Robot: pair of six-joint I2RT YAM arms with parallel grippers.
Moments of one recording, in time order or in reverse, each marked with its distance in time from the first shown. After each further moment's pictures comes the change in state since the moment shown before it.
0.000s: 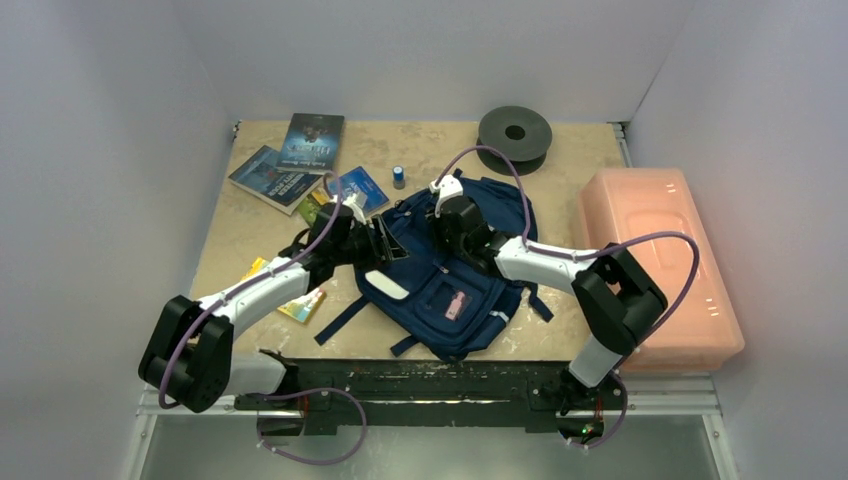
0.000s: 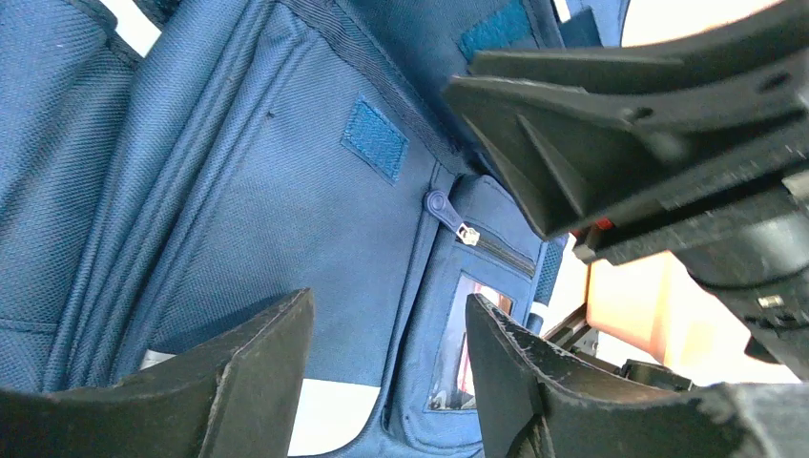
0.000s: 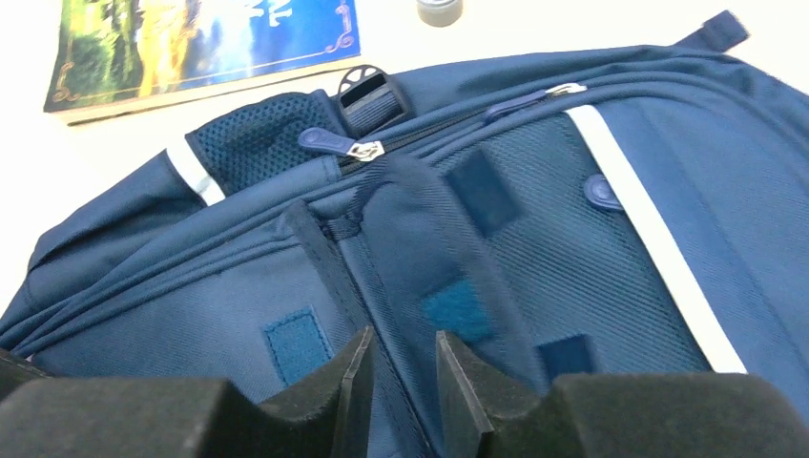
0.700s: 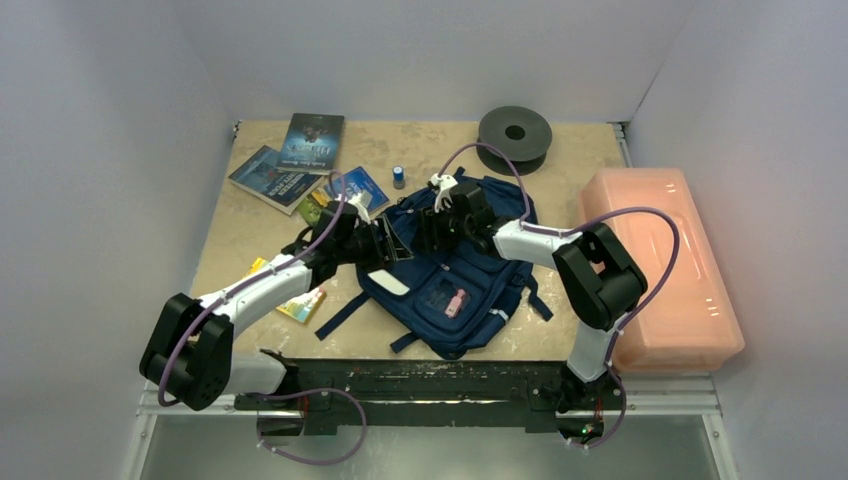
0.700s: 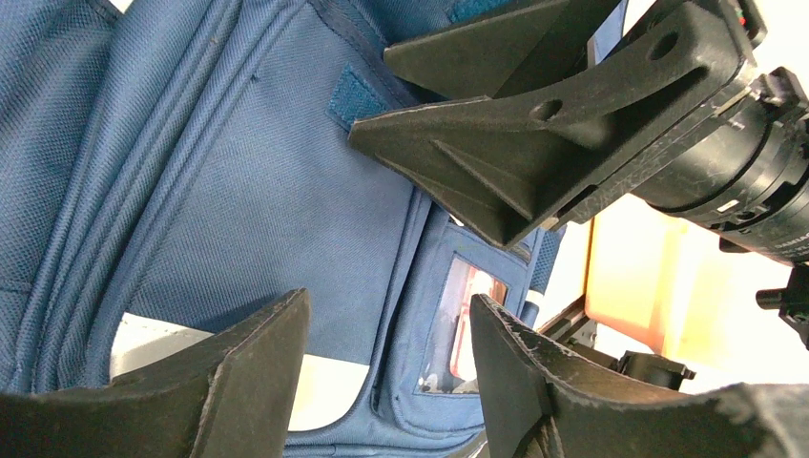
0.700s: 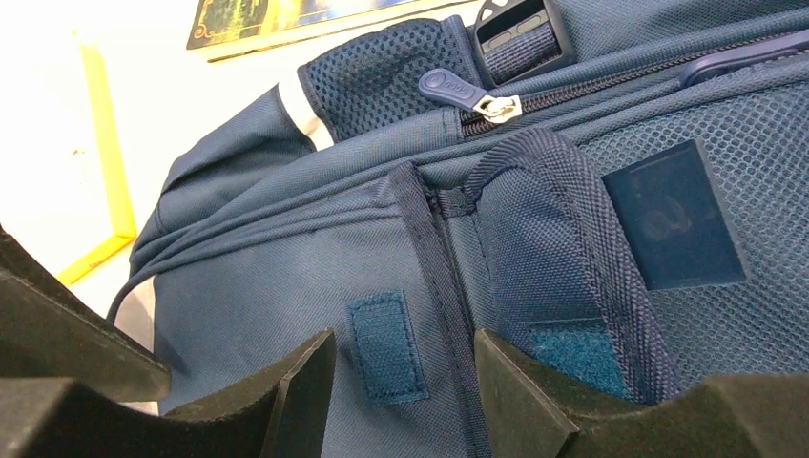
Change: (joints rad) left arm -0.025 0.011 0.035 -0.044 0.005 0.002; right arm -0.145 0.154 0.086 -0.011 -0.500 0.049
